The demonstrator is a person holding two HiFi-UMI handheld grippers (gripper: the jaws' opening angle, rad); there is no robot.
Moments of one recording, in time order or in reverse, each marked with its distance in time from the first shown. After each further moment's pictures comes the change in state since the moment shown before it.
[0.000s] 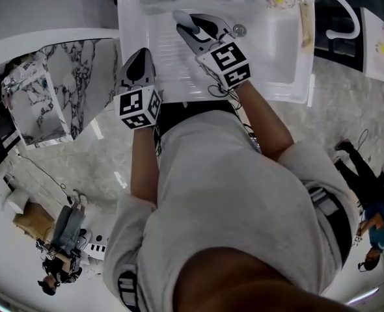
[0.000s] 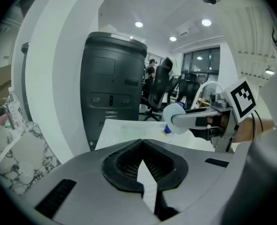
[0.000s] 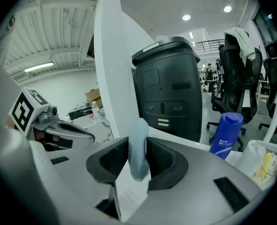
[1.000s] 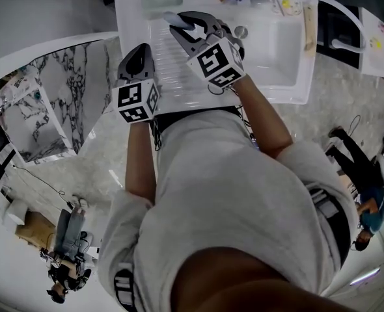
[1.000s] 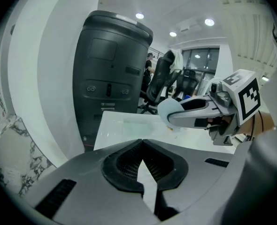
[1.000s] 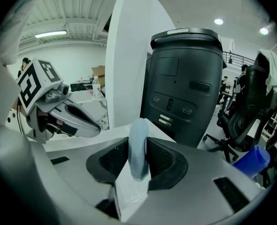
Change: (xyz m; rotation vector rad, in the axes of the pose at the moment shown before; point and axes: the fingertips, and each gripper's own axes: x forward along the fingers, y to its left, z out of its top) left arm 0.062 0.048 -0.013 -0.021 0.082 -0.096; right arm 0.077 -0.002 -0.005 -0.298 0.162 -0.013
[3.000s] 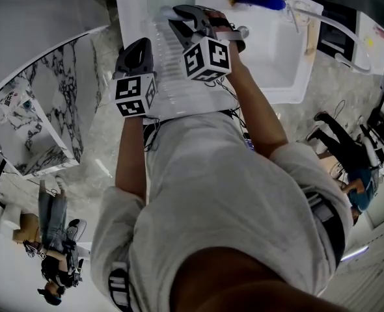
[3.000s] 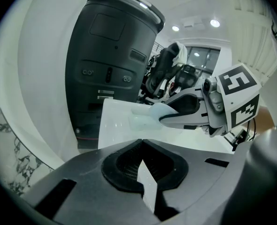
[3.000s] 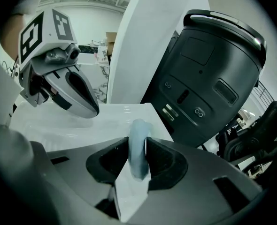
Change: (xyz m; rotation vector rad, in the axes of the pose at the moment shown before) left arm 0.055 0.050 -0.012 -0.038 0.104 -0.109; right arm 0.092 -0.012 -0.026 -0.329 0.276 -0.014
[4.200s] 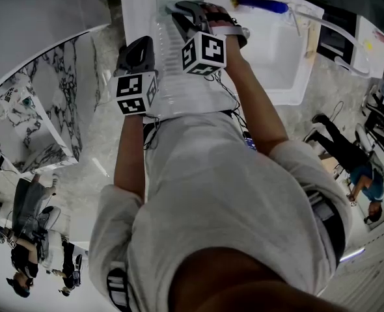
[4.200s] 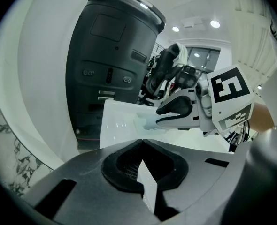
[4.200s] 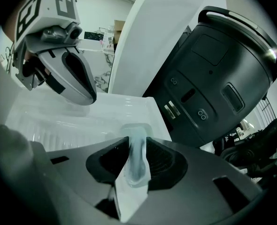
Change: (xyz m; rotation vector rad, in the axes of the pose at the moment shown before) left arm -0.001 0.004 0.003 -0.004 -0.002 -0.003; right arm 0.018 -0.003 -0.007 -0.124 0.099 0.003
